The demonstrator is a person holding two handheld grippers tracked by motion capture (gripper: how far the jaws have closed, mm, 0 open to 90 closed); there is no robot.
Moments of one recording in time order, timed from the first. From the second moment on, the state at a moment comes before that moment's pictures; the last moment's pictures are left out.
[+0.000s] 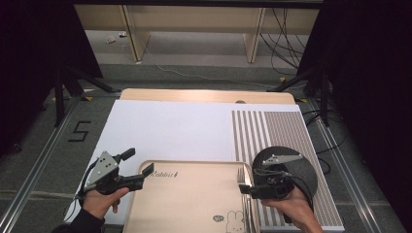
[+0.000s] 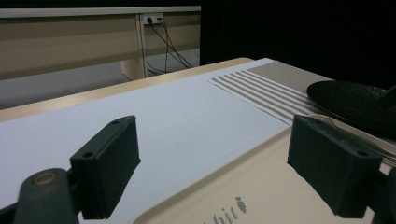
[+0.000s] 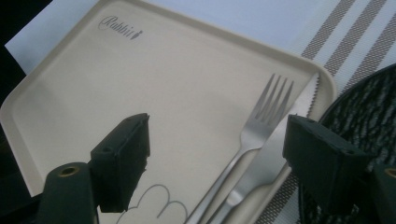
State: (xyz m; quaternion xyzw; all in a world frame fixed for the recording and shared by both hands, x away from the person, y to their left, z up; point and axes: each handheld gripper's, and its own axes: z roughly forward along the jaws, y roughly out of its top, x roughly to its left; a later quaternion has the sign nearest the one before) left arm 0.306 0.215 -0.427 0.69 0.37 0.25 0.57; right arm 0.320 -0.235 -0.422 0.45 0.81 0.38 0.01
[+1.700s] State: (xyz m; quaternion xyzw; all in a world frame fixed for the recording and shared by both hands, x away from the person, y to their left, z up) left arm 0.303 0.217 -0.427 0.69 0.37 0.25 0.57; right arm 0.317 -0.330 -0.418 0.57 0.71 0.41 0.07
